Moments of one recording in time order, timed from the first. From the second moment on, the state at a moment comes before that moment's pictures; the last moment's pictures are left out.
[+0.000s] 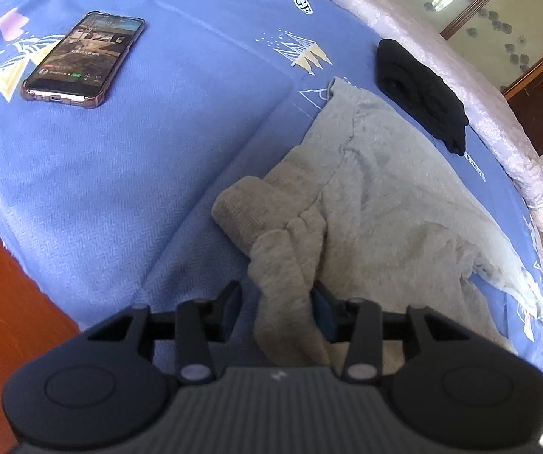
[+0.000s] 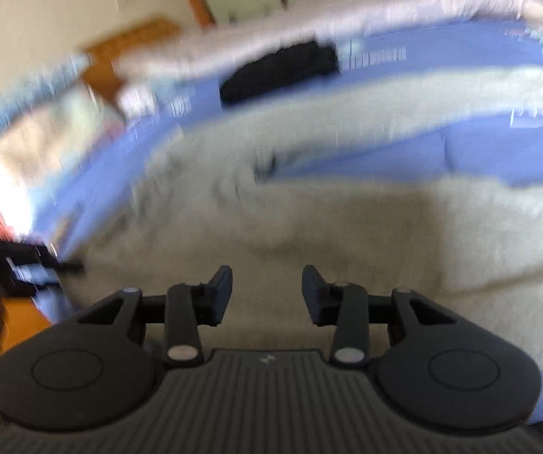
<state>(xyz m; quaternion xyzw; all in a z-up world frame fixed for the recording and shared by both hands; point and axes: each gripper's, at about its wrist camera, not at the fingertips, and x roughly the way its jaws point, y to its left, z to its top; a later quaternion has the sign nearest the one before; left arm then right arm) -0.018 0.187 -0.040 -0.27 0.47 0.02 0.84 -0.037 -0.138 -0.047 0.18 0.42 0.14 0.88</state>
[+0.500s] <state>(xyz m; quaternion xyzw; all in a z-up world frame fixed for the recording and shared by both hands) -0.011 0.168 -0.037 -0.23 0.48 0.02 0.85 -0.100 -0.306 -0.040 0.40 0.31 -0.07 0.86</state>
